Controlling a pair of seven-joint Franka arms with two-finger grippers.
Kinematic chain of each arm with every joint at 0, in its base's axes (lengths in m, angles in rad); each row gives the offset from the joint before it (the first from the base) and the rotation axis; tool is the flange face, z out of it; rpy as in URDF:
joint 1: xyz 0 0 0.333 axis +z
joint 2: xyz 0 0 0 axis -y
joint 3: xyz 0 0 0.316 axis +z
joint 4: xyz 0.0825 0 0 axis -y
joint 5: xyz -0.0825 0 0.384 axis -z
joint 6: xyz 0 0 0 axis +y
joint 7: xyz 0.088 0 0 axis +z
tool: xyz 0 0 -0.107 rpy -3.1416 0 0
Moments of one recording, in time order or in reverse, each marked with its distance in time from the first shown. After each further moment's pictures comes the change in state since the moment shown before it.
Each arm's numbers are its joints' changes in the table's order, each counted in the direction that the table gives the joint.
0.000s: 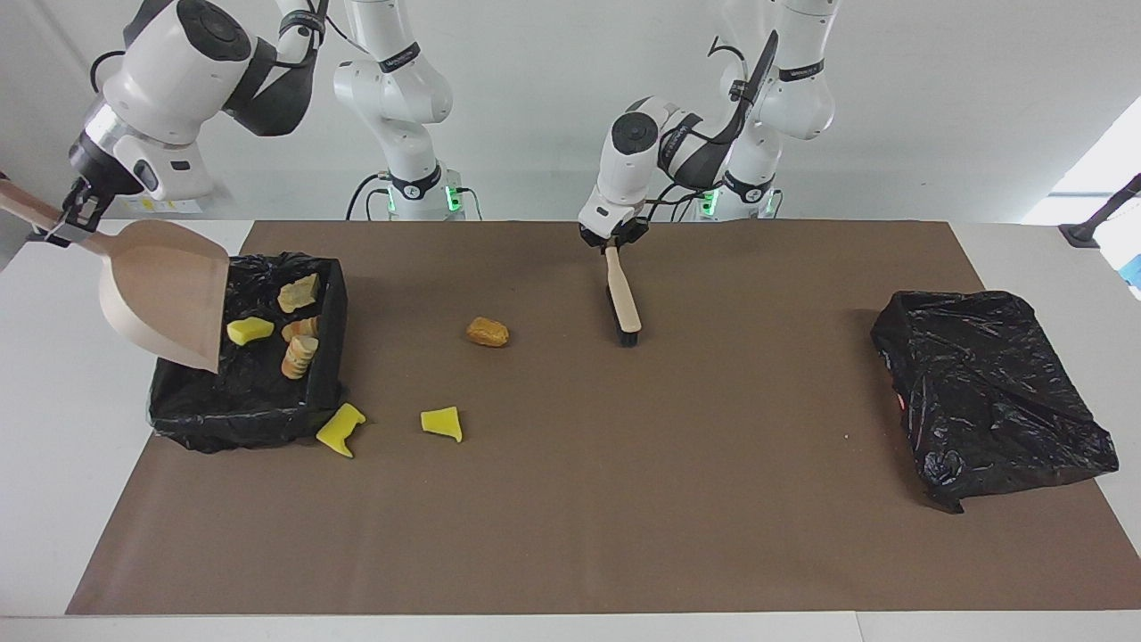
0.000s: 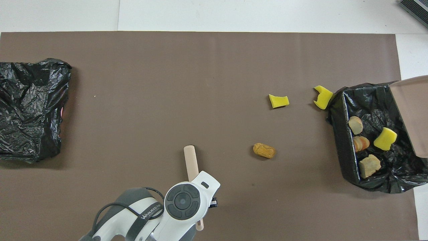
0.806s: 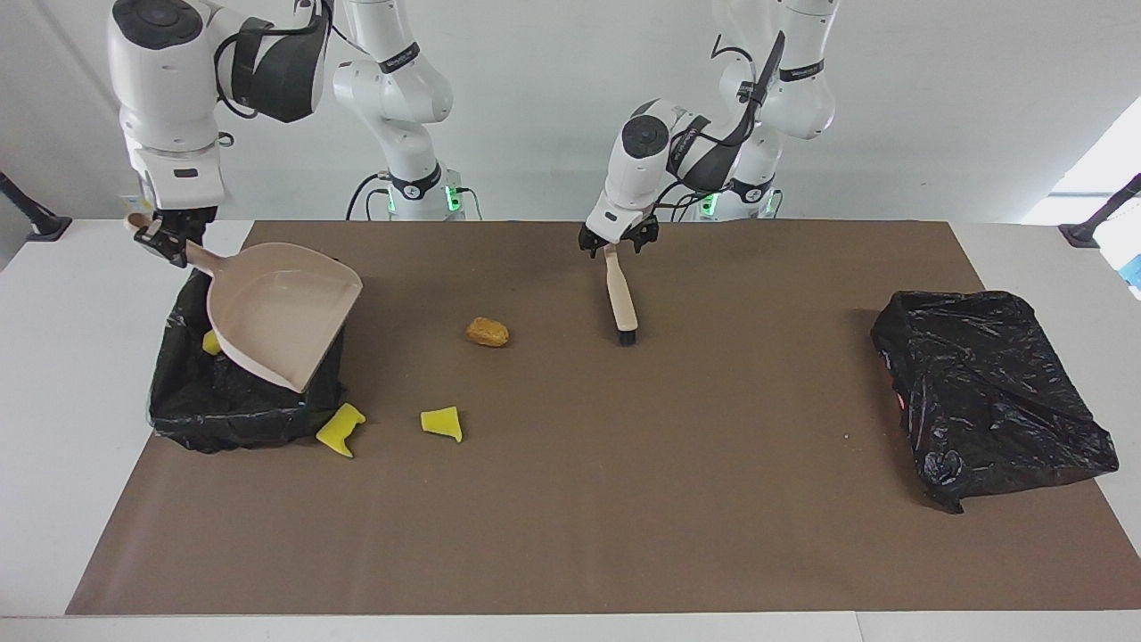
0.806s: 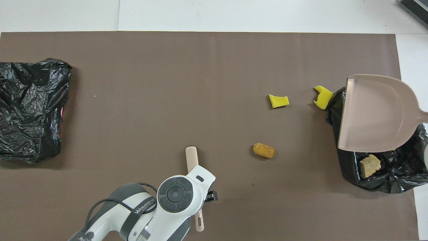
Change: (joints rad) left arm 0.049 0.001 0.018 0.024 0.000 0.000 -0.003; right arm 0.049 -0.015 0.013 0.022 -0.560 0.227 -0.390
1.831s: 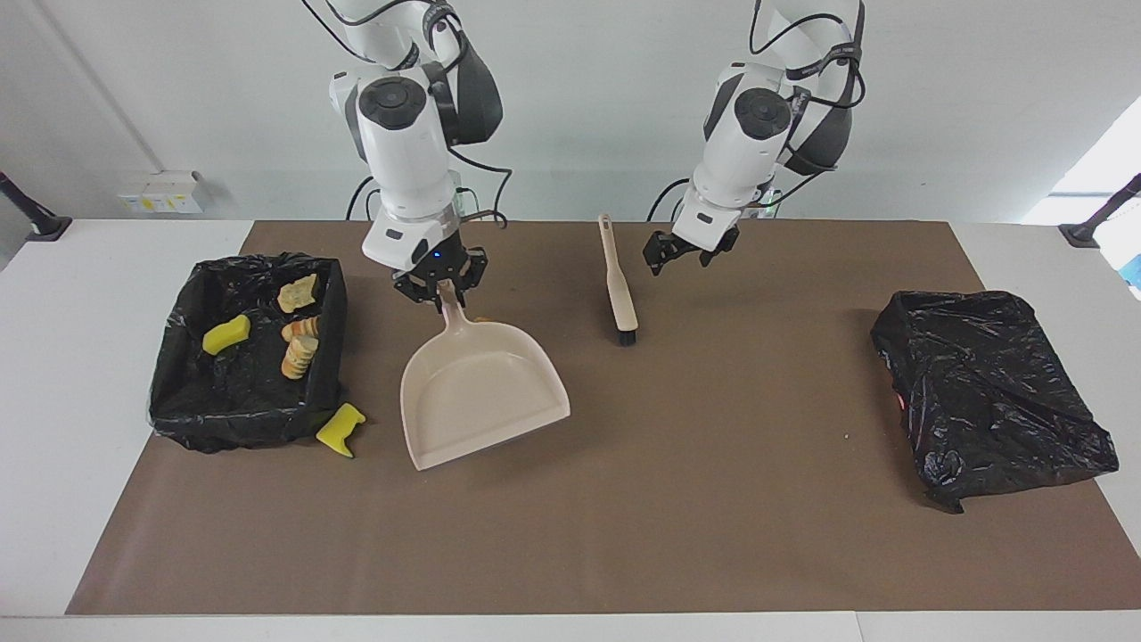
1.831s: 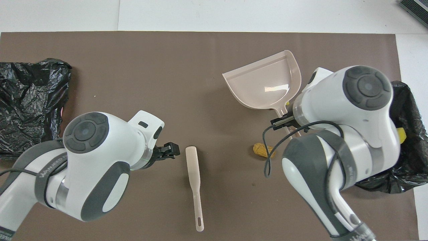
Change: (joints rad) left arm 0.312 0.046 0.013 0.253 -0.058 0.261 -0.166; right arm 0.432 -0.192 0.014 0.007 -0.362 -0.178 -1.310
